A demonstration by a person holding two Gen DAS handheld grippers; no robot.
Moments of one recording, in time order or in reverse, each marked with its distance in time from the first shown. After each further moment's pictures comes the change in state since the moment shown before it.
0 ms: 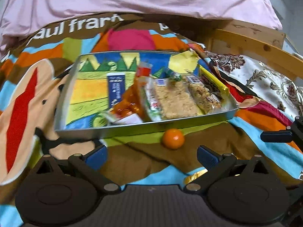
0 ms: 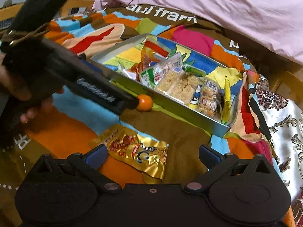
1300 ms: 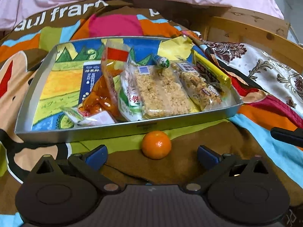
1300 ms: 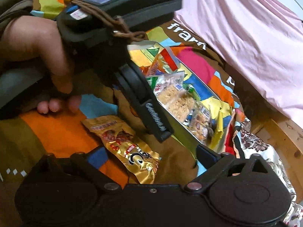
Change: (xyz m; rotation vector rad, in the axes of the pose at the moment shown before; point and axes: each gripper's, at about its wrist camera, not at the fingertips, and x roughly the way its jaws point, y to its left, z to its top) left arm 0.055 -0.020 0.003 -0.012 0.051 -0.033; right arm 0.015 0.037 -0.009 -0.303 -0.097 -0.190
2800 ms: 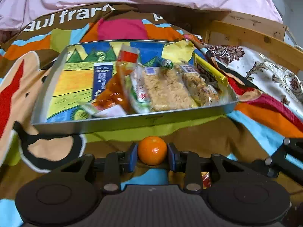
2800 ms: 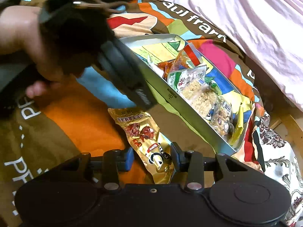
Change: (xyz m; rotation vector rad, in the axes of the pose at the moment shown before) left arm -0.030 0.006 -0.013 0.001 -0.016 0.022; right arm -0.003 0.002 0.010 0.002 0.081 0.125
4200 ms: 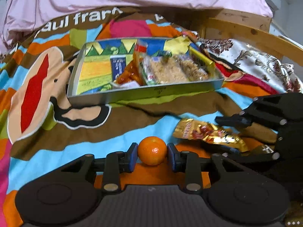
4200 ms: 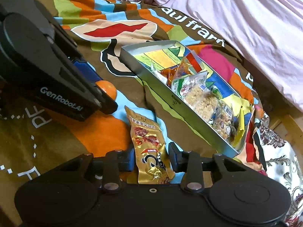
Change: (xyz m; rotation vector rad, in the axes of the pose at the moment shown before) left arm -0.076 0.003 -0.044 0.036 0.007 0.022; right arm -0.014 0.018 0.003 0.014 -0.038 -0.014
